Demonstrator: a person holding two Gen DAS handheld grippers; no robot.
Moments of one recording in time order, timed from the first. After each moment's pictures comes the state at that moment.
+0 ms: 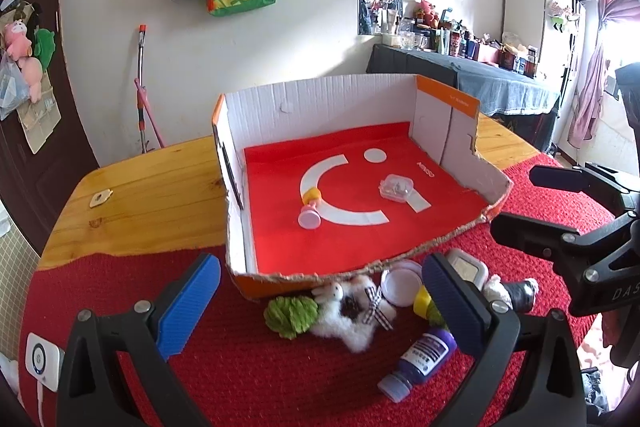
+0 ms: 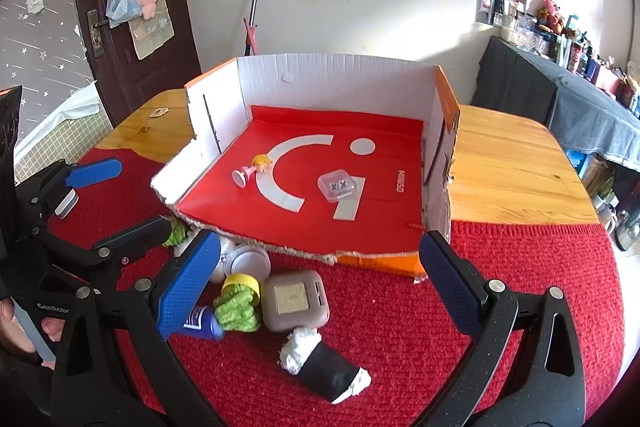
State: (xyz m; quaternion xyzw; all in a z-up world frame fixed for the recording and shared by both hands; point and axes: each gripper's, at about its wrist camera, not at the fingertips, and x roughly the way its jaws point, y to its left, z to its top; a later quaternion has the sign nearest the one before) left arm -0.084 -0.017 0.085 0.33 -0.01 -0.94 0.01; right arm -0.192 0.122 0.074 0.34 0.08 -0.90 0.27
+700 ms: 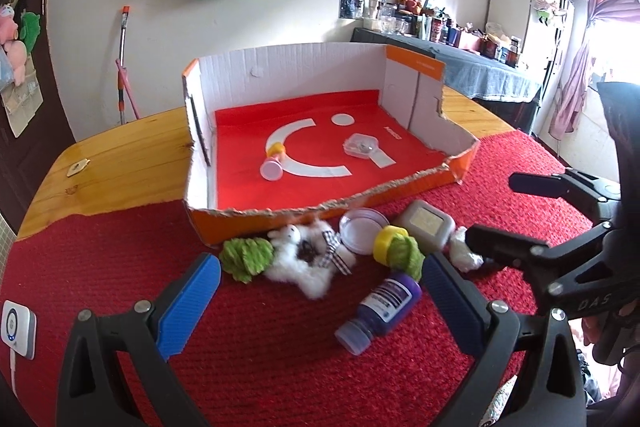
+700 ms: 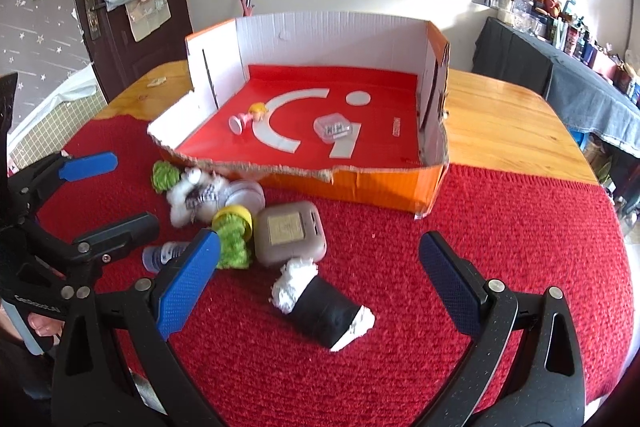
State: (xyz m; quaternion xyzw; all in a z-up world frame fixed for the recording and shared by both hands) left arm -0.059 0.001 0.061 0.36 0.01 -0.93 -0.03; right arm -0.166 0.138 0.040 0.37 0.09 -0.89 0.26
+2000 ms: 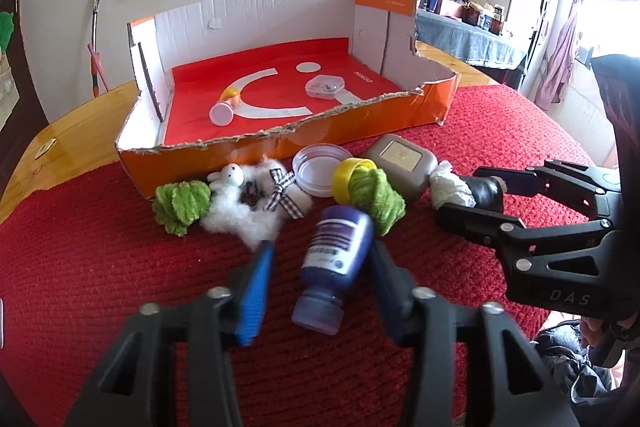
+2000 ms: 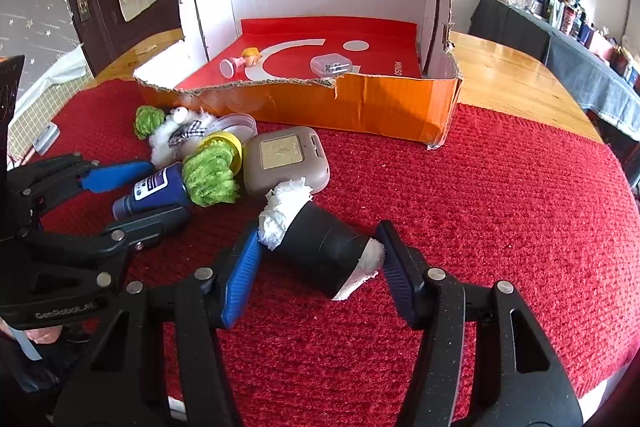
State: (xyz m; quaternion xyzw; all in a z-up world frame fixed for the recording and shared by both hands) left arm -0.065 0.024 0.017 0.40 -0.01 -0.91 -0.07; right arm -0.151 0.144 -0.001 0.40 0.09 -0.88 0.25
